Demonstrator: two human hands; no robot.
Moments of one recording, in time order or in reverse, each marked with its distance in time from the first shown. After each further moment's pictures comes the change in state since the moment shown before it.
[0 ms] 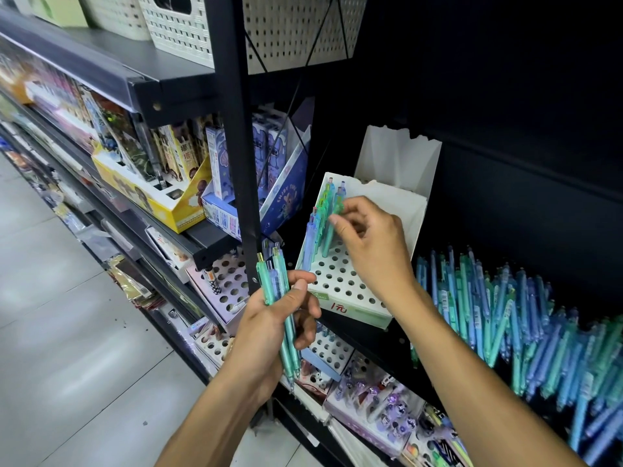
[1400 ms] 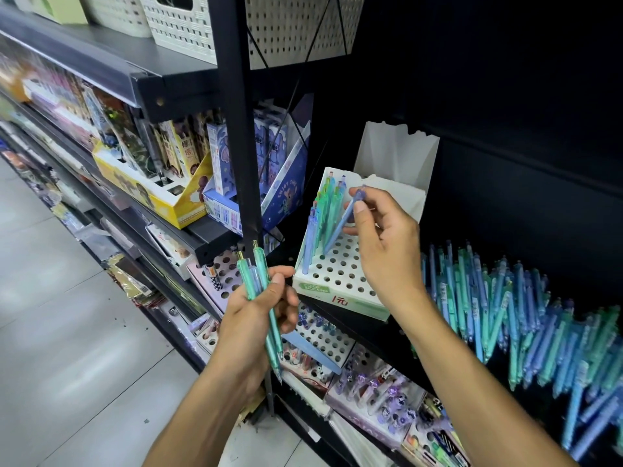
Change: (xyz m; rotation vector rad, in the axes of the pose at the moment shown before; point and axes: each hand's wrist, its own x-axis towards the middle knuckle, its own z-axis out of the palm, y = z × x) left_hand -0.002 0.003 -0.015 -0.005 0.149 0.006; right_hand -0.020 -0.018 -0.009 0.201 0.137 0.054
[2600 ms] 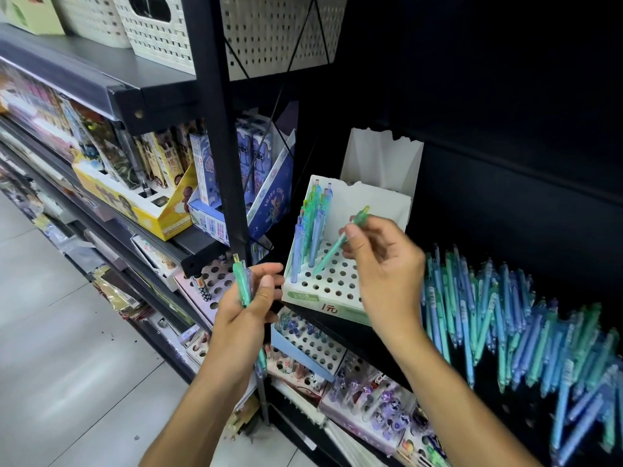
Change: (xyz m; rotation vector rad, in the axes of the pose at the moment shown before) left_hand 0.003 0.004 0.006 0.305 0.033 0.184; right_hand -0.025 -0.003 -0.008 0.136 0.127 0.052
